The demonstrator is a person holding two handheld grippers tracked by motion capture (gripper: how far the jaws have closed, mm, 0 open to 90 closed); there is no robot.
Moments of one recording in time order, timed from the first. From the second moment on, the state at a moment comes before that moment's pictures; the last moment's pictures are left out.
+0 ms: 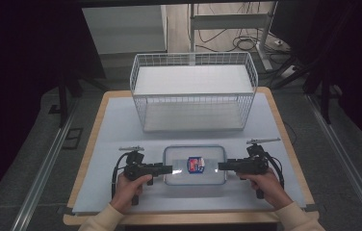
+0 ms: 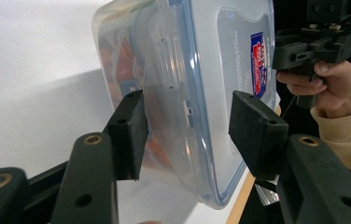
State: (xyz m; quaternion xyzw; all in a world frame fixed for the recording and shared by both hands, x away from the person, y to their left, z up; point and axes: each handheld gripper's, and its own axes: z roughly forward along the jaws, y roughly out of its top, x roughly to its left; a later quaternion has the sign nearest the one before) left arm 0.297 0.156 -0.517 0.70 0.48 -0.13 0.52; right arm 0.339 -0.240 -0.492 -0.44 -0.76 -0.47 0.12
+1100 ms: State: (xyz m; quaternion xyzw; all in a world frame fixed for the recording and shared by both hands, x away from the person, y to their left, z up) left arm 0.283 0.148 -0.499 0.69 0.48 -0.08 0.53; right arm 0.331 -0.243 -0.479 -0.45 -0.74 -0.49 0.10
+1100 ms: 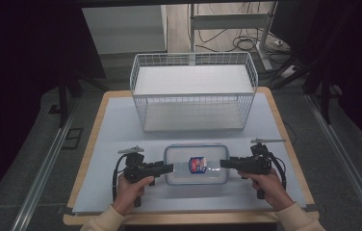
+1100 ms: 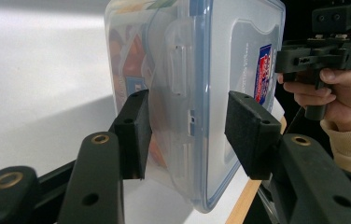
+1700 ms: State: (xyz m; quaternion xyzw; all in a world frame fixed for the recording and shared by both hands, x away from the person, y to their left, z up) left arm 0.289 0.150 -0.481 0.69 0.47 -0.07 0.54; right arm 0.336 -0.240 -0.455 -0.42 -0.75 -0.51 0.07
